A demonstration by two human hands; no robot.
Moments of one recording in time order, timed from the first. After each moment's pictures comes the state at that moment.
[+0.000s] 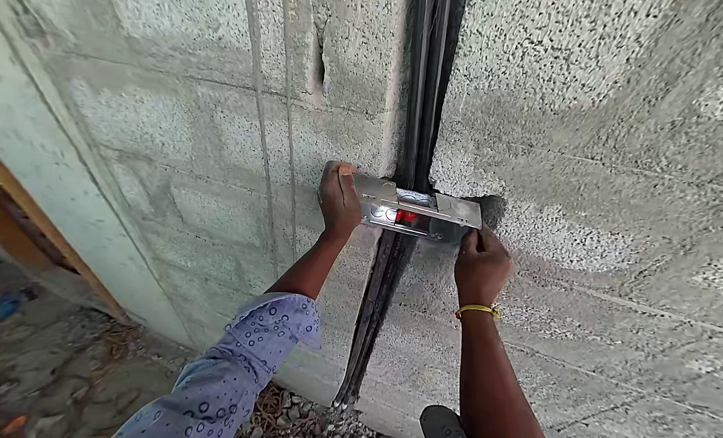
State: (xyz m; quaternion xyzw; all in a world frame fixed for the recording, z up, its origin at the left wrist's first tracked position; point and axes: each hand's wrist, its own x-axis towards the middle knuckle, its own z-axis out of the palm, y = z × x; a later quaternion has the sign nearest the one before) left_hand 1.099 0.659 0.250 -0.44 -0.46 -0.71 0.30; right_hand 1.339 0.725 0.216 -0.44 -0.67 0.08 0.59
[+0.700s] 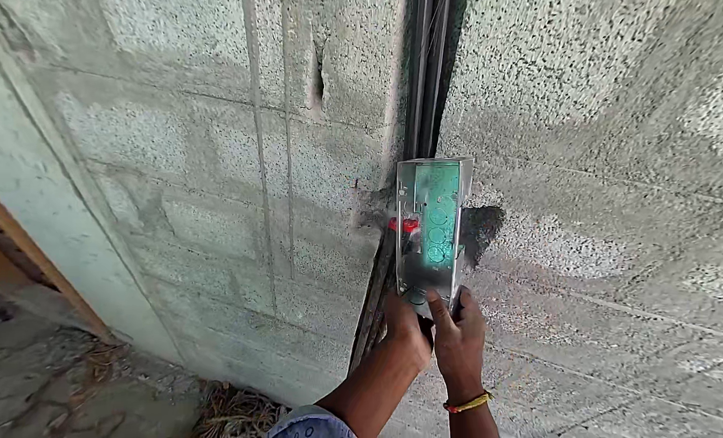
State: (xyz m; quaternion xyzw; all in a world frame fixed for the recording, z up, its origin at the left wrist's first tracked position) left_hand 1.278 0.614 0.193 0.00 -0.30 -0.80 -0.52; right_hand 1.346 0.640 0.167 -0.33 -0.66 0.33 0.59
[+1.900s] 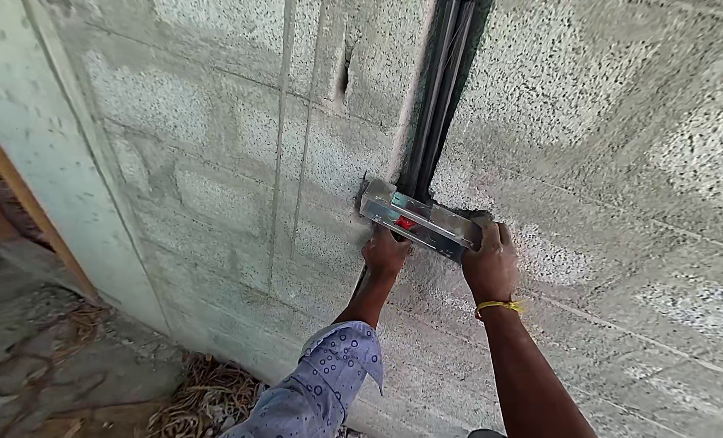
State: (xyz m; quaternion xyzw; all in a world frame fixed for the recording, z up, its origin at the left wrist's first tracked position) left_hand 1.212 0.682 0.211 -0.31 -0.83 -0.47 -0.06; right_hand 1.369 0.712 0.271 -0.41 -0.80 -0.07 0.44
